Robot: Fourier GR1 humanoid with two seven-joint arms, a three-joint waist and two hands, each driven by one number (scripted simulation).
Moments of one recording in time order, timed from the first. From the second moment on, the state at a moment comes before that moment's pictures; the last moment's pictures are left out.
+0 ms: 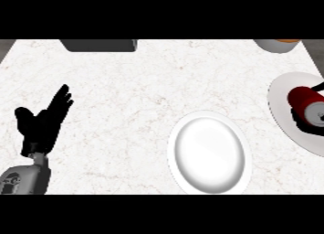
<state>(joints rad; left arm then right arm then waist) -0.15 0.20 0.11 -1.41 0.01 -0.02 0.16 -0.18 -0.32 -0.27 -1.64 0.73 -0.11 0.11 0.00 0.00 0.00</state>
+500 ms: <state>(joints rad) -0.17 0.18 0.10 -1.41 0.00 -0.02 0.16 -0.32 -0.52 -0.39 -1.12 0.69 -0.11 -0.14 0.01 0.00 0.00</state>
